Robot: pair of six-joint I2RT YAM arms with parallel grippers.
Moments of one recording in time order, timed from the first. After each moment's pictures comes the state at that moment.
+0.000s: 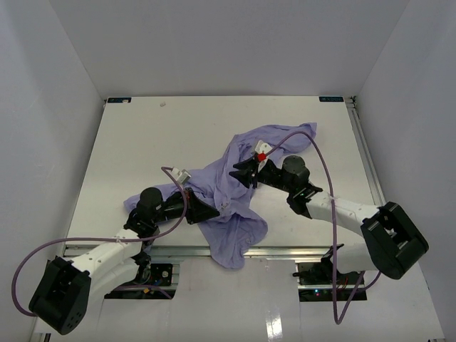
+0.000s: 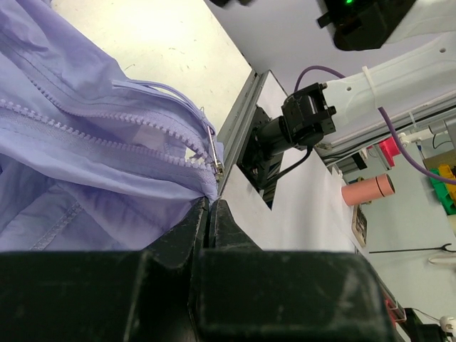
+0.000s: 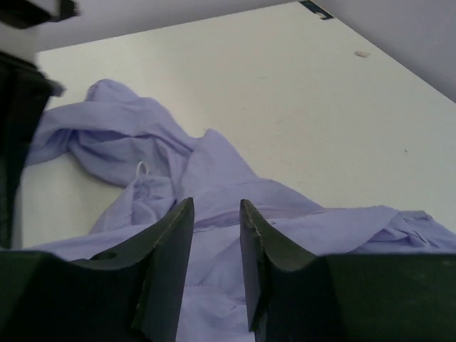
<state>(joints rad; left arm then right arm) -0.52 0.89 0.20 0.60 0.78 -0.74 0.70 1.36 0.60 0.76 -0.44 -0.04</state>
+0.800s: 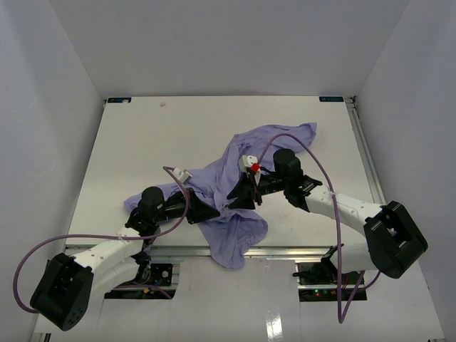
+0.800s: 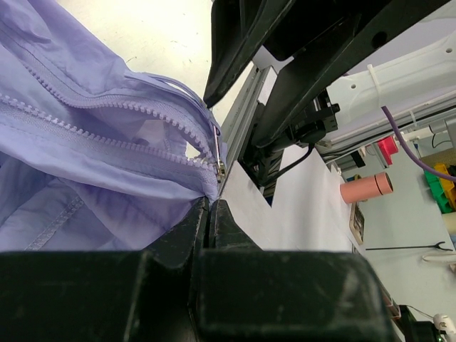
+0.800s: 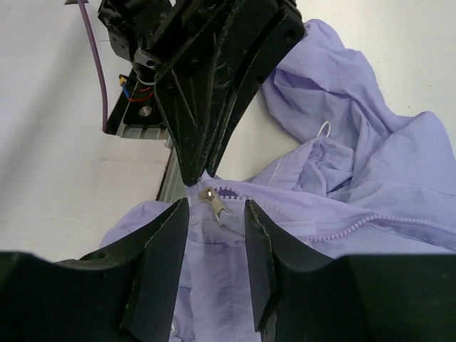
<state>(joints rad) -0.52 0.93 0.20 0.61 0.78 -0.75 0.69 1.34 0.71 0.33 -1.07 -0.14</state>
